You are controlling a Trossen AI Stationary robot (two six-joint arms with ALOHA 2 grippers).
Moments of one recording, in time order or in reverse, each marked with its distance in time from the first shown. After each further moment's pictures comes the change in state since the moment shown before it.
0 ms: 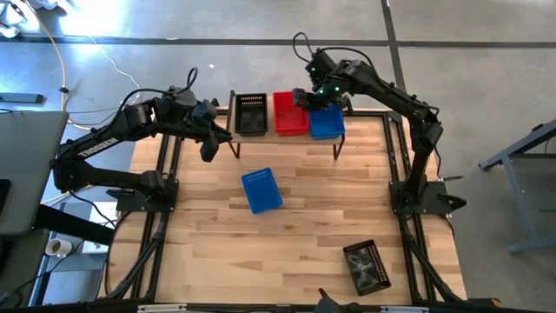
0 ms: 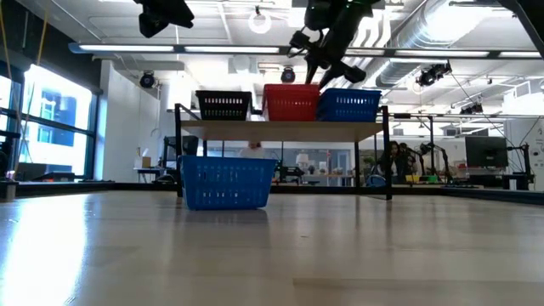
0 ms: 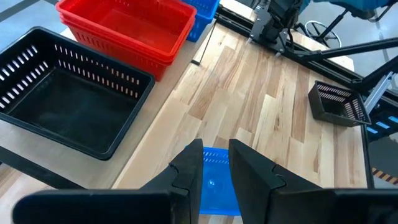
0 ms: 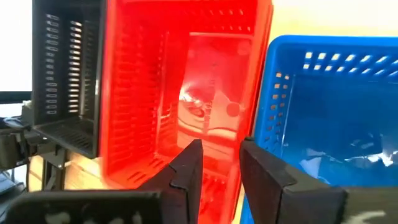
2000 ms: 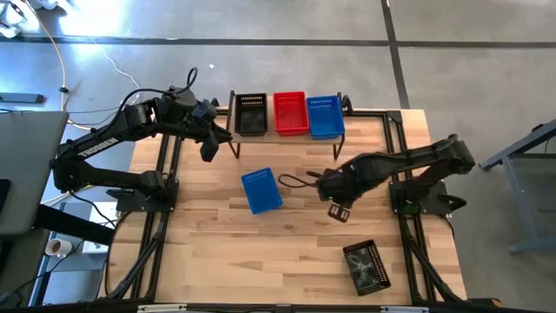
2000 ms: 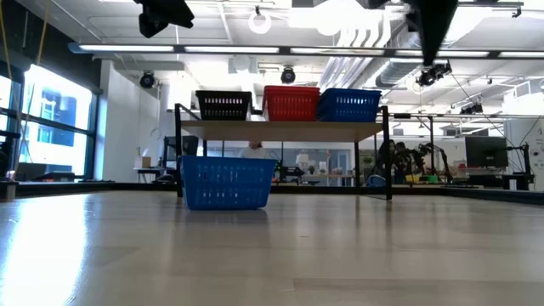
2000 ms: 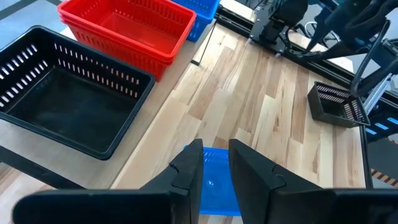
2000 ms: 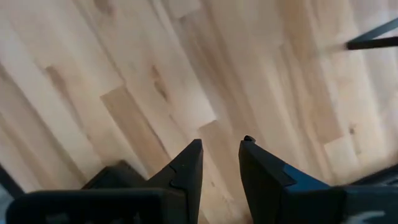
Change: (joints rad) left arm 0.000 0.000 0.000 0.001 0.002 -0.005; right arm 0.826 -0.282 -0.424 -0.301 0.261 -0.149
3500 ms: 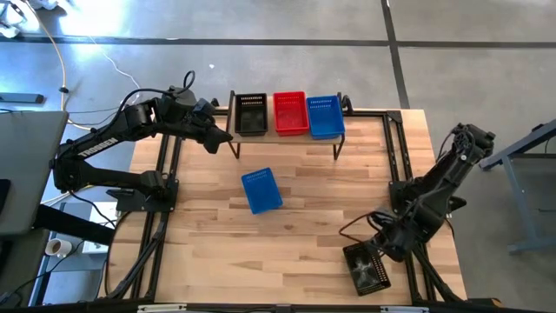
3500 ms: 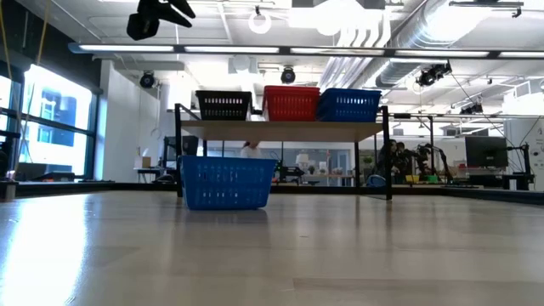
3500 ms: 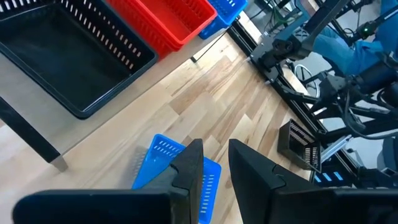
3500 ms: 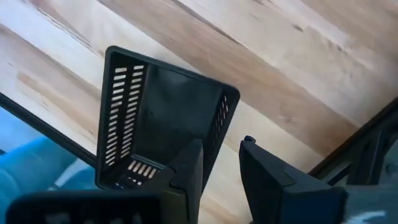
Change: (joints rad) left arm 0.000 0.000 0.000 0.000 0.008 -0.389; right arm 0.671 -0.379 -0.631 0.430 -0.043 1.215
